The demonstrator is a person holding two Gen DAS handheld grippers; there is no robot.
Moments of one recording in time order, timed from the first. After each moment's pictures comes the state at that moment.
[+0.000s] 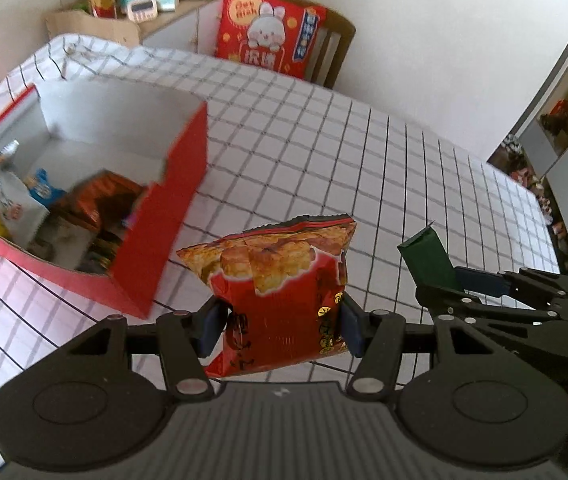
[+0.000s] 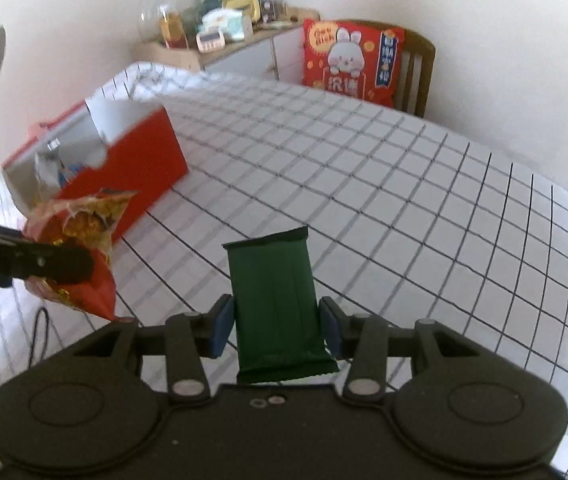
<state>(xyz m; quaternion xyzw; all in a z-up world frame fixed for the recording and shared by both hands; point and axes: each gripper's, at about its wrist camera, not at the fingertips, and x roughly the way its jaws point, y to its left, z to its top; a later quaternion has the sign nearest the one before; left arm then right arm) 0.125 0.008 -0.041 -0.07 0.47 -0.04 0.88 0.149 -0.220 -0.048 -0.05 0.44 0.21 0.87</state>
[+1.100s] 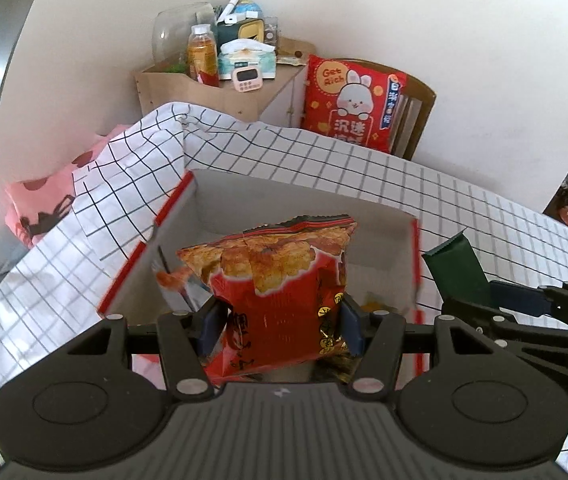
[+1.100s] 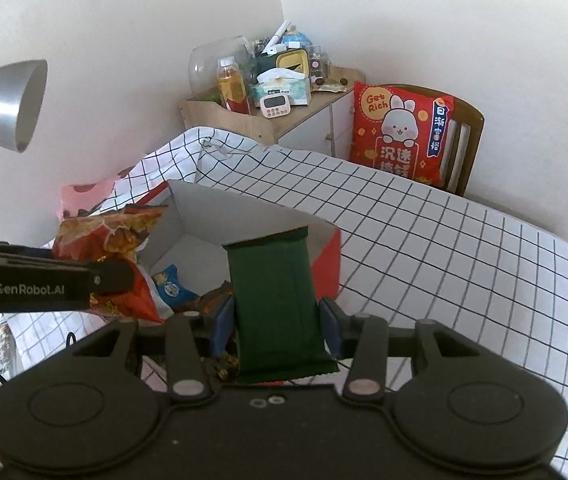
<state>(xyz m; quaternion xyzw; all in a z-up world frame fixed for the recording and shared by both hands) 0.169 0.201 -0.002 -0.02 0.41 0.03 0.91 0.172 0.004 -0.010 -0.04 0.39 0.20 0.90</state>
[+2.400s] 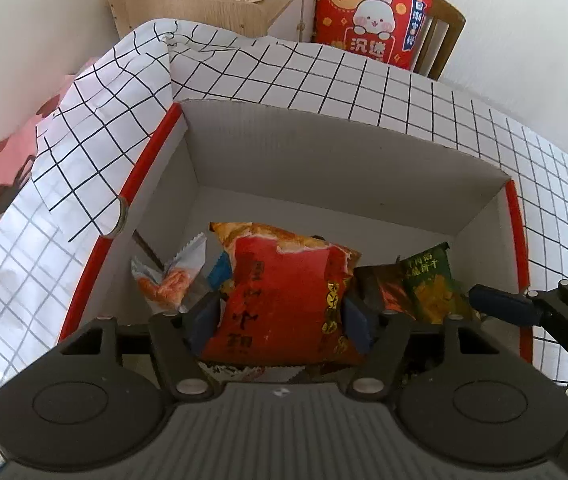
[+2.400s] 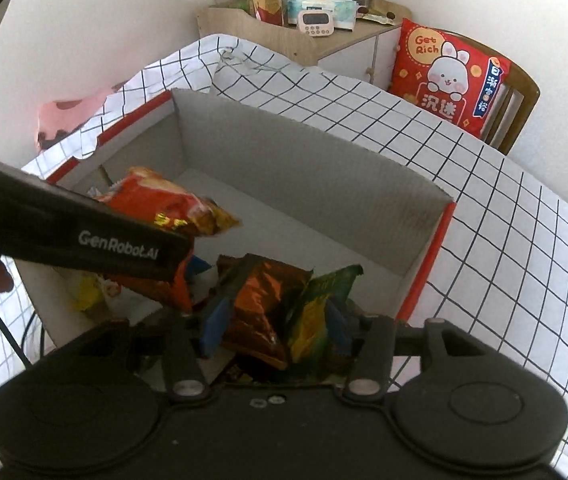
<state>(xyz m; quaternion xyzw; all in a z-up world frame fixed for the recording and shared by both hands) 0.260 0.228 -0.075 -0.02 0.52 0.02 0.85 0.227 0.080 -0.088 -0.10 0.47 0.21 0.85</state>
